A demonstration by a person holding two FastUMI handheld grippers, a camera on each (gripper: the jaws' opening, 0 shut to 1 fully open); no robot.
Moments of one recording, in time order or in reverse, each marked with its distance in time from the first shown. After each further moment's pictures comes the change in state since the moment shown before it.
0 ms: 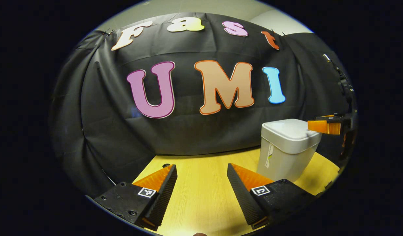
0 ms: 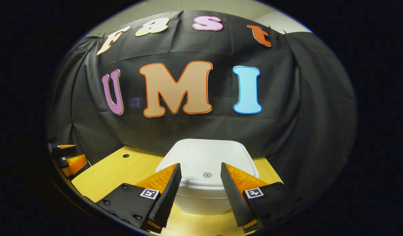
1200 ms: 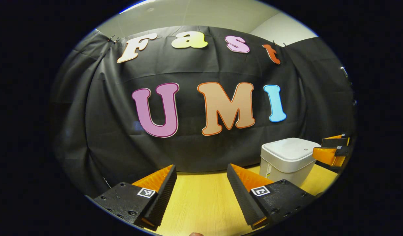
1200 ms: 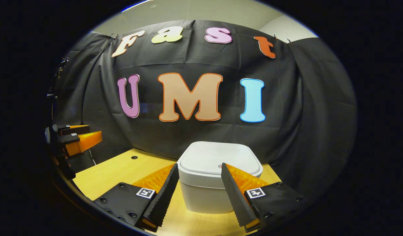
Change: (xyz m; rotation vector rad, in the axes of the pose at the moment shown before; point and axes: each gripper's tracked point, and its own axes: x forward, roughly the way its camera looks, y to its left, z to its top) left arm -0.010 0.002 0.044 -0.010 -0.147 0.026; right arm -0.051 0.031 -0.007 -0.024 -0.072 0.048
